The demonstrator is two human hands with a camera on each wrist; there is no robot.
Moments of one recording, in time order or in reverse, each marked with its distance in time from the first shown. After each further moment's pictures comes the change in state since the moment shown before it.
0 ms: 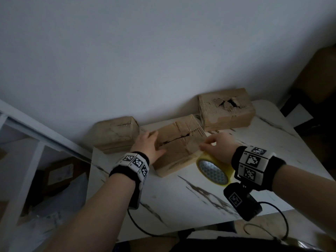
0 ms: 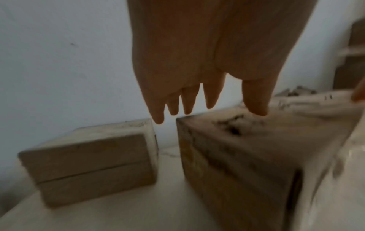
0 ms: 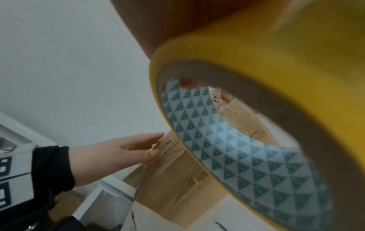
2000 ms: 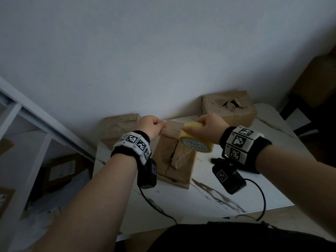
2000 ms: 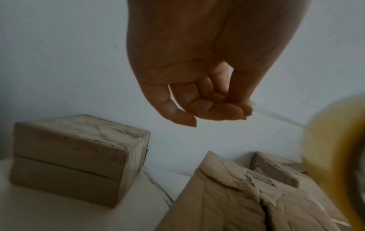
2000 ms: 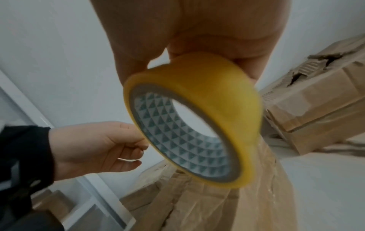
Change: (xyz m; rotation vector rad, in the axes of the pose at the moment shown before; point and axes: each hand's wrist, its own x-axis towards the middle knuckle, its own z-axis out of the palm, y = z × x) left_hand -0.009 0.003 -0.041 -0.656 0.202 0.011; right_hand 0.003 -0.049 0.001 -0.019 0.107 -0.075
